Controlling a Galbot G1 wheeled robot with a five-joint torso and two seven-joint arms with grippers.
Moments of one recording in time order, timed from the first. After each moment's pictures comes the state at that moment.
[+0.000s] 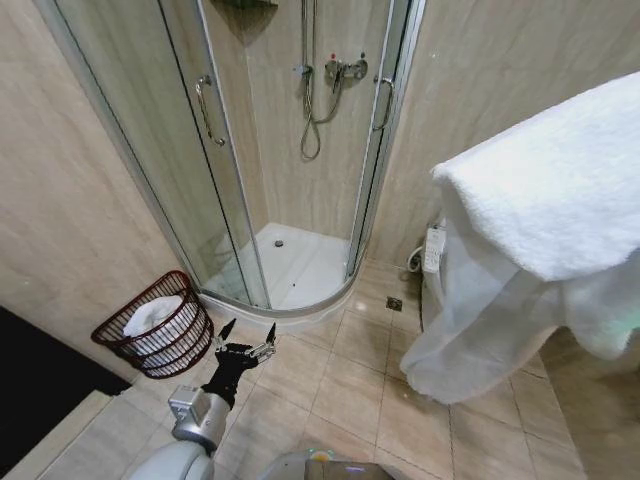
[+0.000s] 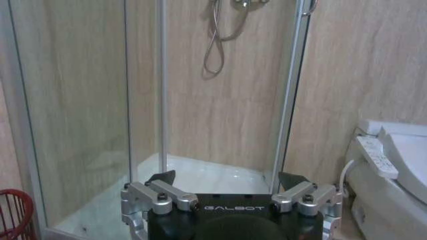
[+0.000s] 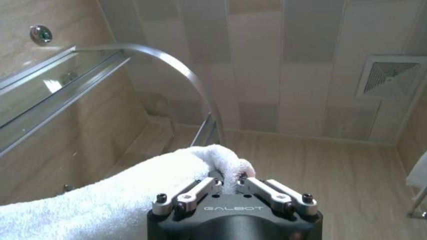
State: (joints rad) left arm 1.91 -1.56 -0.57 -2.50 -0.07 0.26 0.15; right arm -1.52 0.95 1.46 2.50 0.72 0.16 0.01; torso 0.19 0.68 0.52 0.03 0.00
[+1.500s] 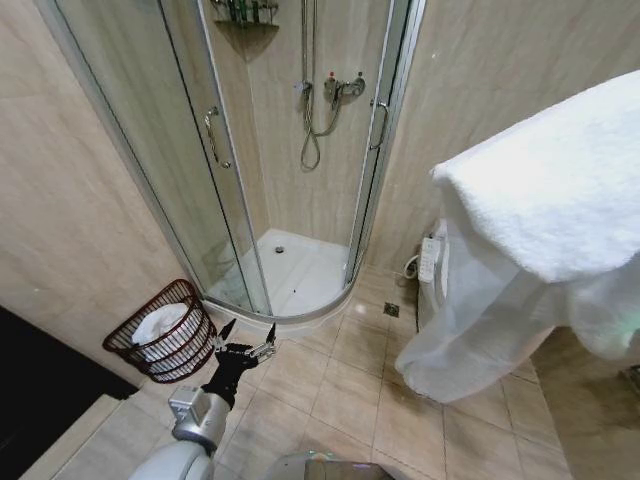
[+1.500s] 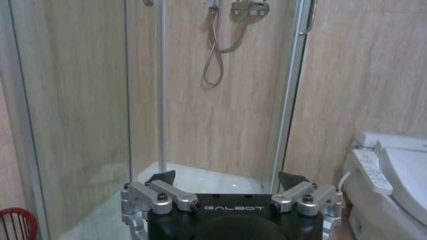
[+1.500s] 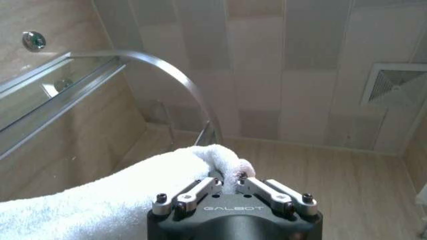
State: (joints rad) left arm 1.91 -1.56 -0.57 -2.50 -0.07 0.26 0.15; right arm -1.52 0.96 1.45 2.50 0.70 0.17 0.00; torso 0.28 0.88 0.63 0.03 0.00
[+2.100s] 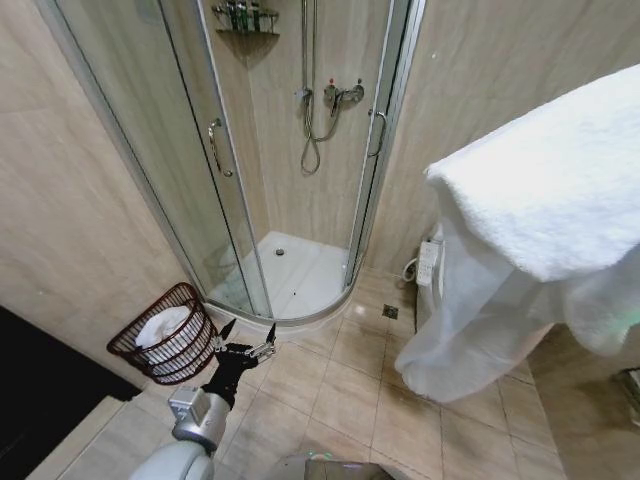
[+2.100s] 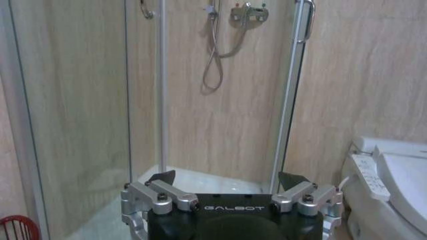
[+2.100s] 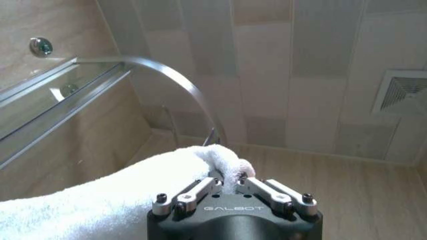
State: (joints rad) left arm 1.91 -1.56 -0.57 -2.50 -0.07 0.26 0.15; right arm -1.50 0.92 1.44 2.50 0.70 0.17 0.00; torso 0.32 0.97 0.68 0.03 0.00
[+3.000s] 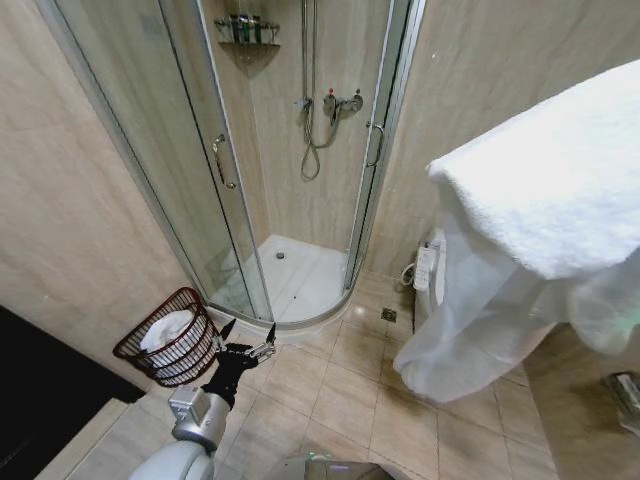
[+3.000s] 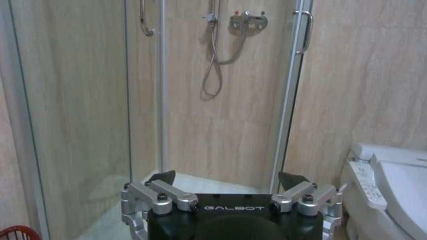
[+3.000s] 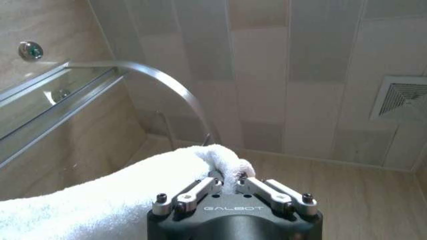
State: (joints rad) left arm 1.91 -1.56 -0.57 -2.50 -0.07 0.26 0.15; right arm -1.50 0.92 1.45 2.50 0.71 0.17 0.00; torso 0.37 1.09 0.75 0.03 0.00
